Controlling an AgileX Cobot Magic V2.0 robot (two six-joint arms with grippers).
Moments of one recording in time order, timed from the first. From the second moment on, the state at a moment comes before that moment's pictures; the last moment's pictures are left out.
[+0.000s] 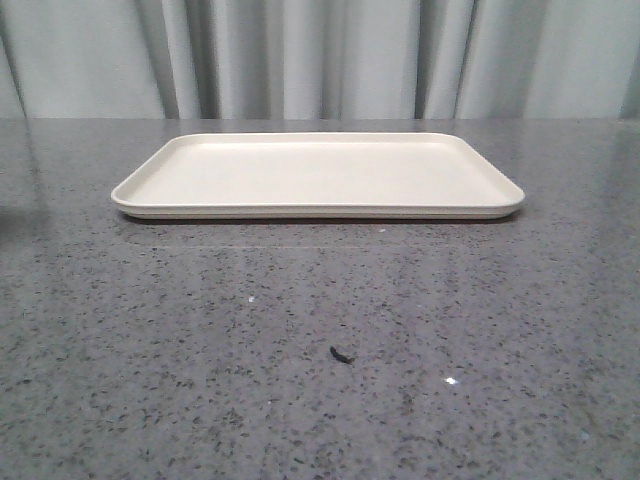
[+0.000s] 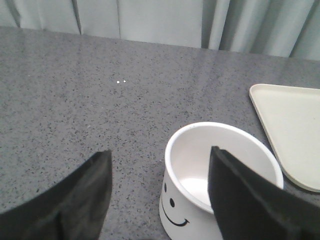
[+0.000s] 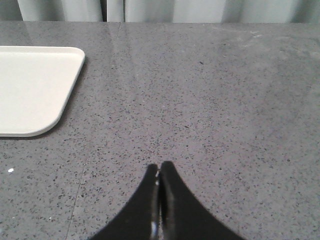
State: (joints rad) left arm 0.06 0.50 -0.47 -0.17 0.38 0.03; right arm 0.02 0.25 -0.39 -0.01 0.54 0.07
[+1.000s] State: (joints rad) left arm 0.06 1.11 -0.96 -0.19 0.91 -0.13; right arm 0.02 0.25 -0.39 0.00 0.54 0.07
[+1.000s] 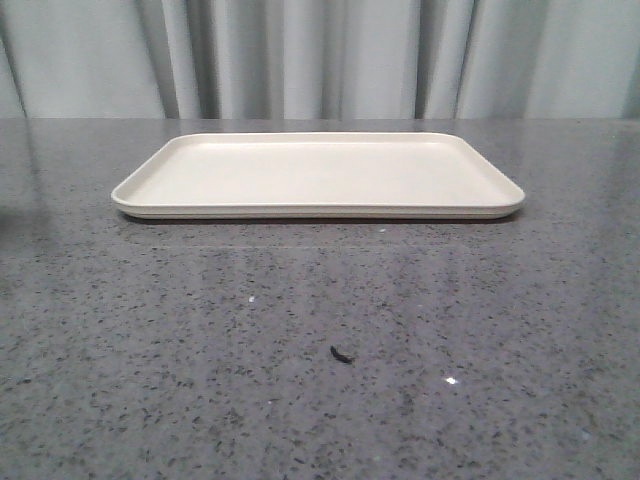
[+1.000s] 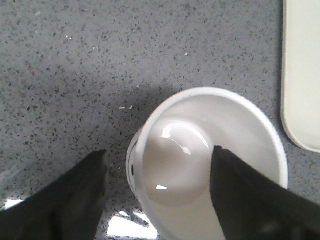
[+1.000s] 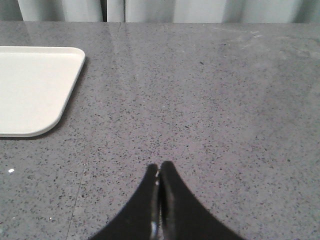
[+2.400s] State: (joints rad) left arm 0.06 1.19 -0.97 -0.24 0.95 -0.13; right arm 0.02 0.25 -0.39 0.00 0.52 0.07
